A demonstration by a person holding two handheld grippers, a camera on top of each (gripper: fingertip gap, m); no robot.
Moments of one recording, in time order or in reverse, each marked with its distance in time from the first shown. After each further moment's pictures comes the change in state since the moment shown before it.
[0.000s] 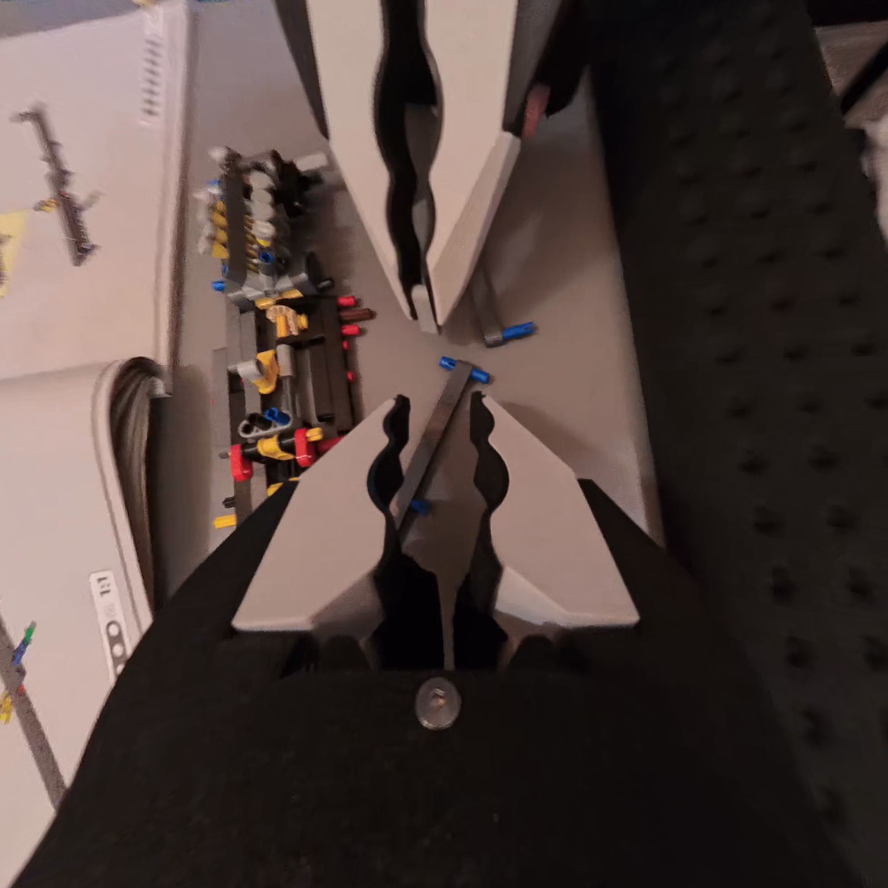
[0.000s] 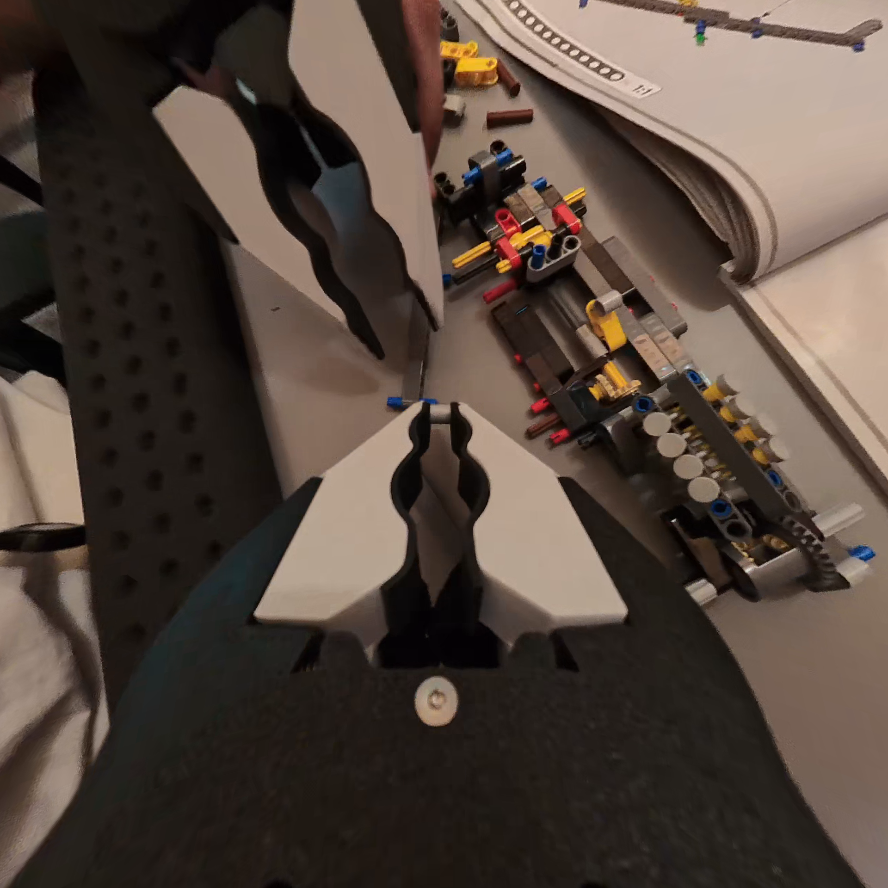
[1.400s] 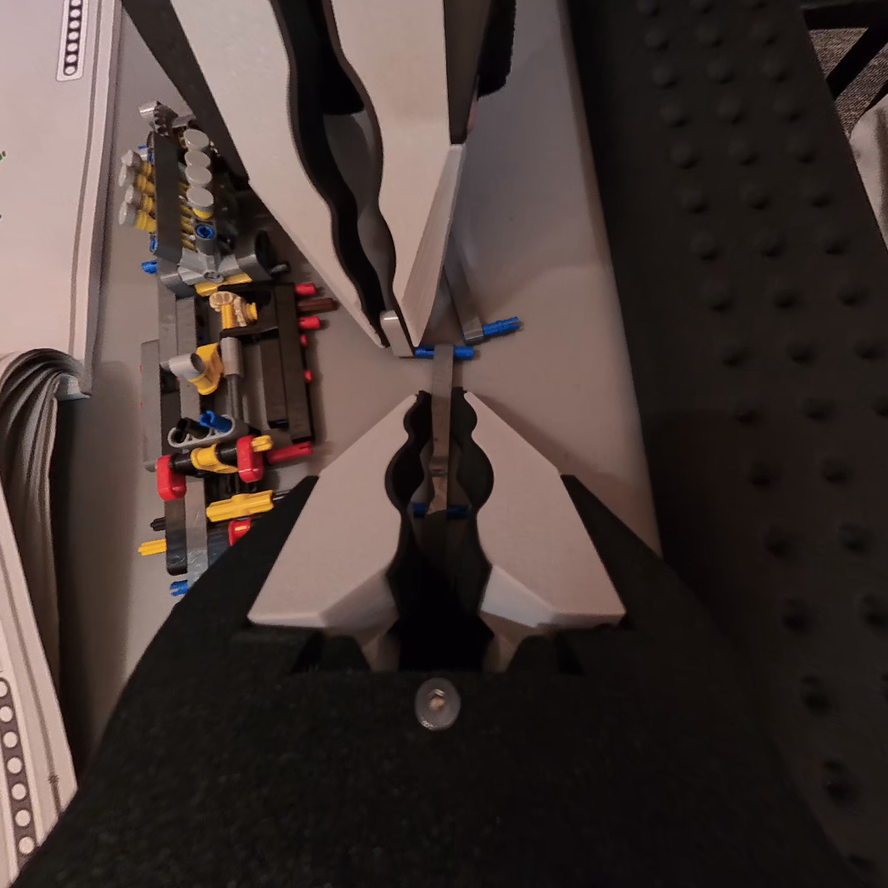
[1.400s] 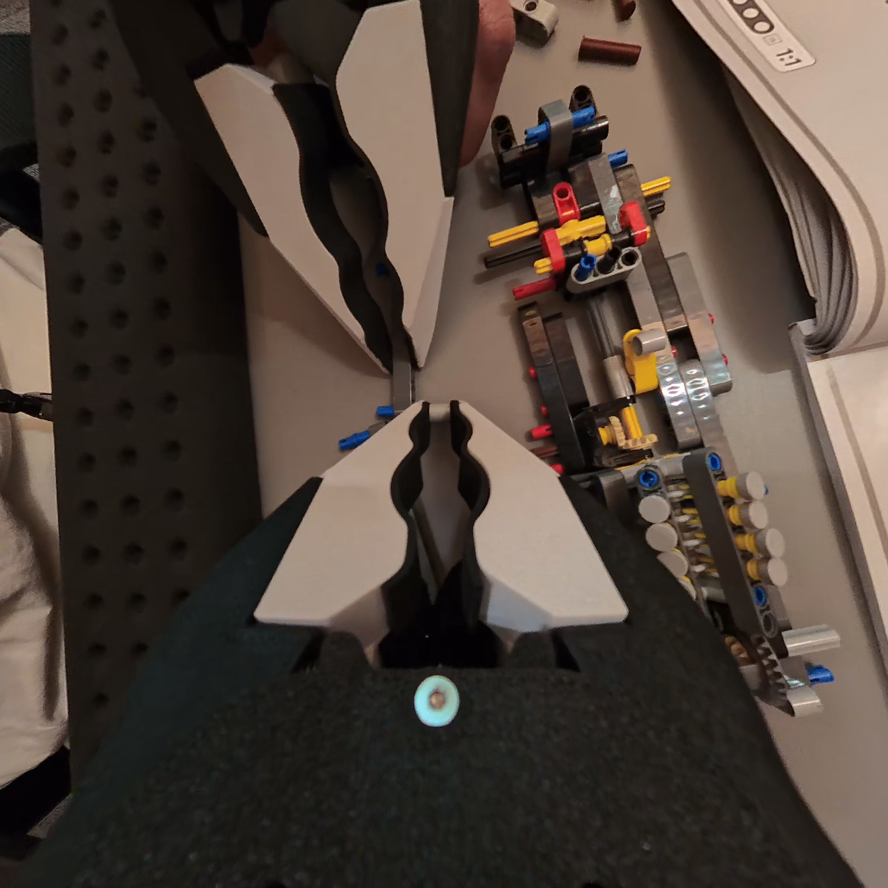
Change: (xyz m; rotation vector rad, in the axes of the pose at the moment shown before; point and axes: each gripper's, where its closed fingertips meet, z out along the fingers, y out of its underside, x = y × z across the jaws) left arm 0.011 0.007 0.019 0.008 0.059 -0.037; right arm 0.001 0.008 0.015 -0.177 -0.143 -0.179
